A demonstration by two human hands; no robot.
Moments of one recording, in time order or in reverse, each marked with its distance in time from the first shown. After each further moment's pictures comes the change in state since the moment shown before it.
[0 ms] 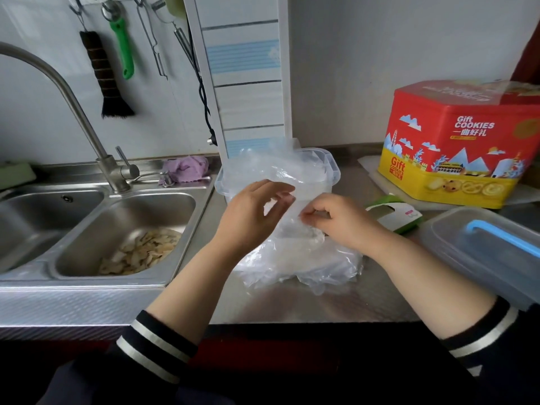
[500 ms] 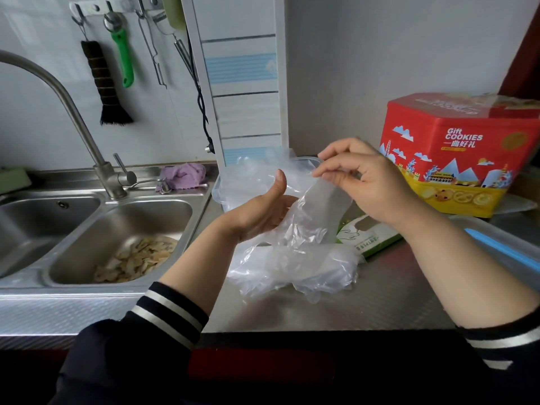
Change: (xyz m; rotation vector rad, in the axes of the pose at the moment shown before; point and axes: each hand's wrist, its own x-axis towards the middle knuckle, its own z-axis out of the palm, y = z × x) left_hand 0.038 0.003 0.004 -0.801 -0.751 -0.642; right_hand 0.000 -0.024 -0.065 0.041 0.278 -0.417
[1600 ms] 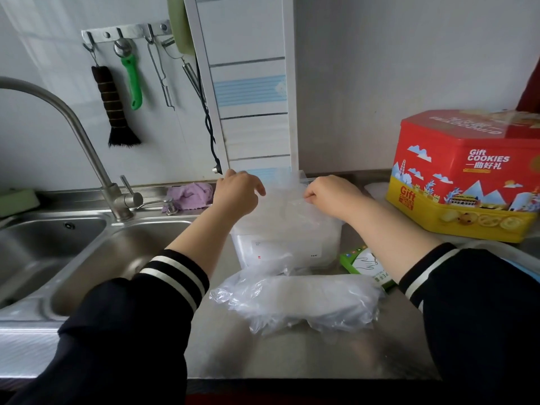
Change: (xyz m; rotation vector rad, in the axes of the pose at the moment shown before) left_hand 0.050 0.014 -0.099 1.230 0.794 -0.012; right_hand 0.087 0.076 0.065 -0.629 -0.418 0.401
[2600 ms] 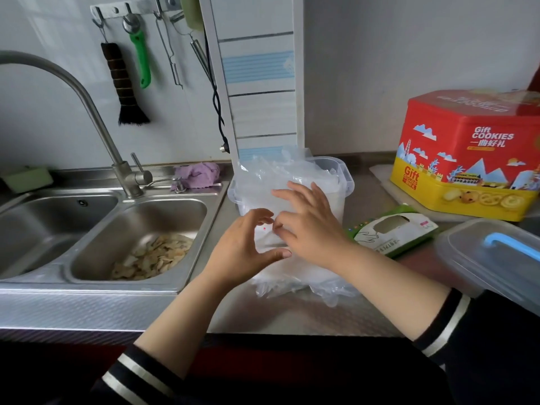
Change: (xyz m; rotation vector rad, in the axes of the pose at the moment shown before) left_hand -0.162 -0.003 0.029 -0.570 0.050 0.159; right_hand -0.095 -0.060 0.061 0.101 0.355 -0.467
